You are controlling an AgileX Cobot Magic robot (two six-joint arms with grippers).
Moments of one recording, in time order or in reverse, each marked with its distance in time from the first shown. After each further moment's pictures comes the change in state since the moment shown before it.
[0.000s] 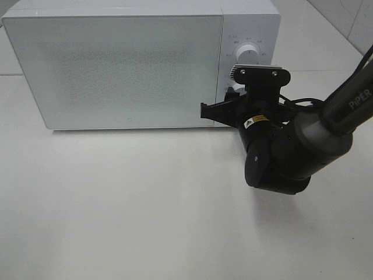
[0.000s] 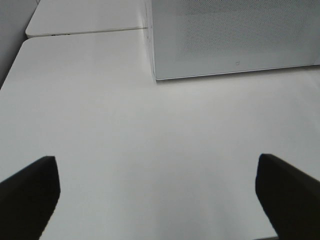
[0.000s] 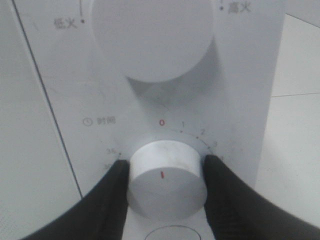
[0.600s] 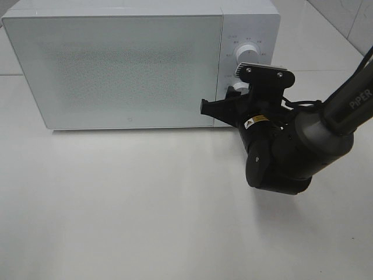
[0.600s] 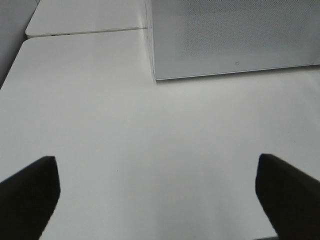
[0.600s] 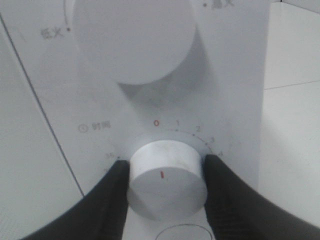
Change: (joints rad) left arm 0.000 0.000 0.000 0.000 0.000 0.000; right arm -0.001 0.000 0.002 -0.021 -0.002 0.132
